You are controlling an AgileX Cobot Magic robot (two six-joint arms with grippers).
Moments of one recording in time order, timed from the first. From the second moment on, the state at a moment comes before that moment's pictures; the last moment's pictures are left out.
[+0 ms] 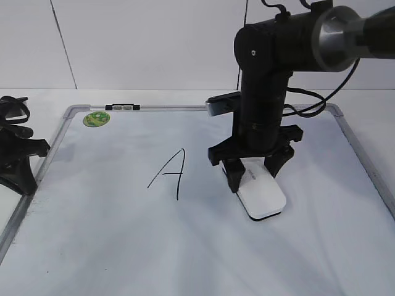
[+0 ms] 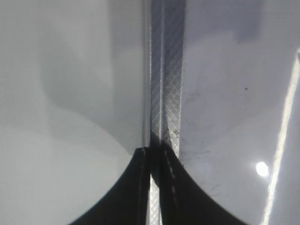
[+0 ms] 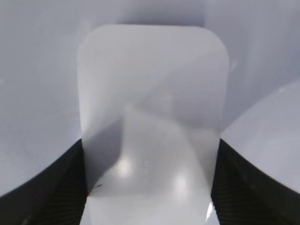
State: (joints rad) left arm -0.04 1.92 -1.17 -0.26 0.89 0.10; right arm 0.50 2.11 -1.65 -0.01 1.21 0.15
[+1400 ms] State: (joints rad) left arm -0.04 1.92 -1.17 -0.26 0.89 0.10; right arm 0.14 1.80 -1.62 -0.12 1.23 0.24
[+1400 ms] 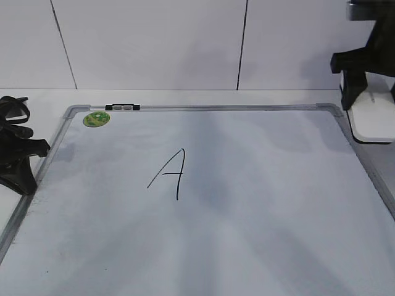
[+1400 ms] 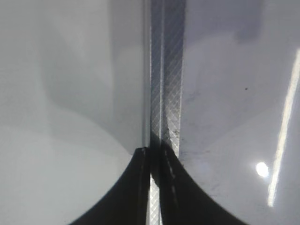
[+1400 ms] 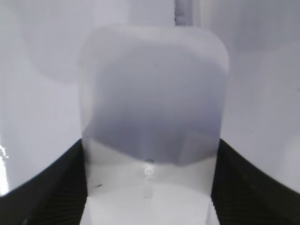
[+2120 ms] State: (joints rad) left arm -0.04 1.92 -1.17 -0.26 0.89 0.10; right arm 0.10 1.88 -1.54 -0.10 1.23 0.17
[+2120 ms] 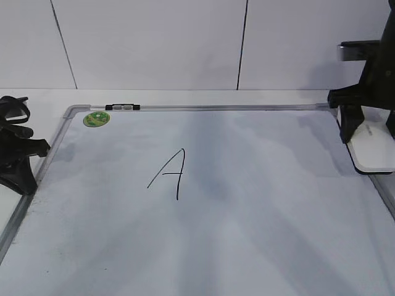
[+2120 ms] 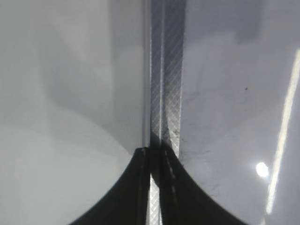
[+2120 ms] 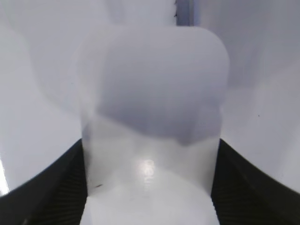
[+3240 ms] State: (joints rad) left arm -0.04 1.92 -1.17 -0.26 0.89 0.10; right arm 0.09 2.02 -1.54 -0.08 1.22 0.15
